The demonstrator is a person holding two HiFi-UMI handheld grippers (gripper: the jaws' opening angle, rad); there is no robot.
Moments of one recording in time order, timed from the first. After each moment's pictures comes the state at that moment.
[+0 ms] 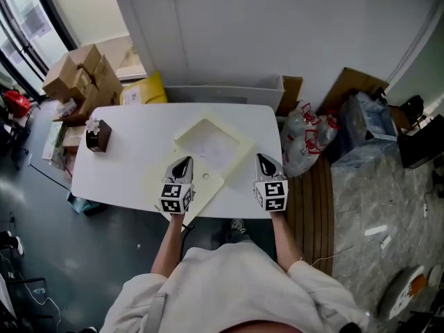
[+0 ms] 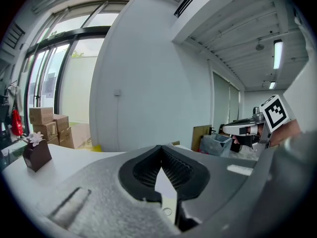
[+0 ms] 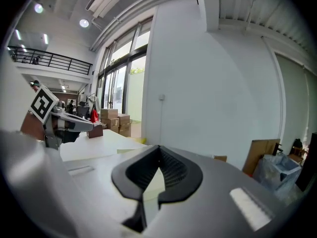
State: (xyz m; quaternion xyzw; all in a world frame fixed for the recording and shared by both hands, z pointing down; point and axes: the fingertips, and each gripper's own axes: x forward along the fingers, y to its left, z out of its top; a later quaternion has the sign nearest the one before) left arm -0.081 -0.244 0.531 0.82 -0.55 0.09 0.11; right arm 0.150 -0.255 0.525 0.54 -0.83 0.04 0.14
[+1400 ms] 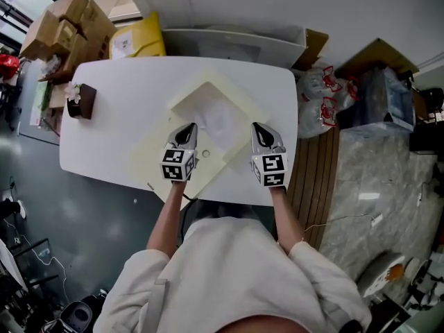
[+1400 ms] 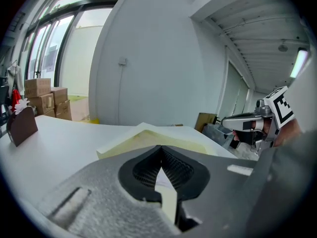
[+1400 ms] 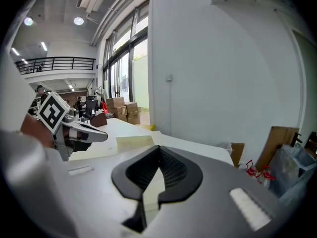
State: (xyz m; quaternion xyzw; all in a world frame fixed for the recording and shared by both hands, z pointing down) left arm -0.085 -0.337 0.652 0.80 -0.54 0.15 0.22; right arm 0.102 -0.348 0.614 0.47 -0.85 0.11 0.19
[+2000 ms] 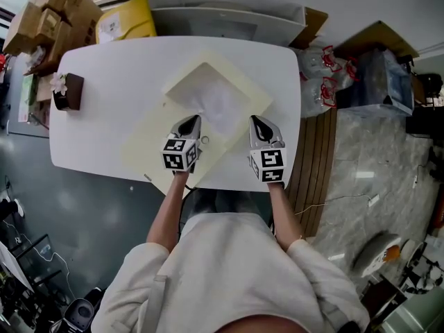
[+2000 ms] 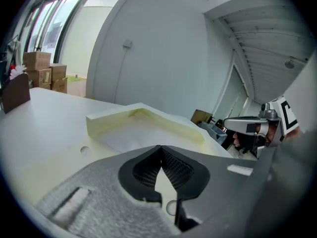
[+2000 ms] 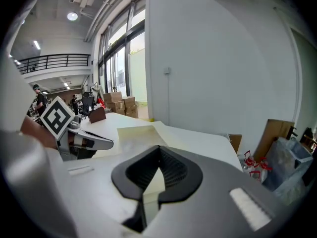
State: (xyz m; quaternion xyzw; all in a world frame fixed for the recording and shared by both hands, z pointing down) left arm -0.072 -0.322 0.711 0.80 -0.50 0.14 0.31; right arm 0.094 -0.325 0.647 0.48 -0.84 0.13 0.21
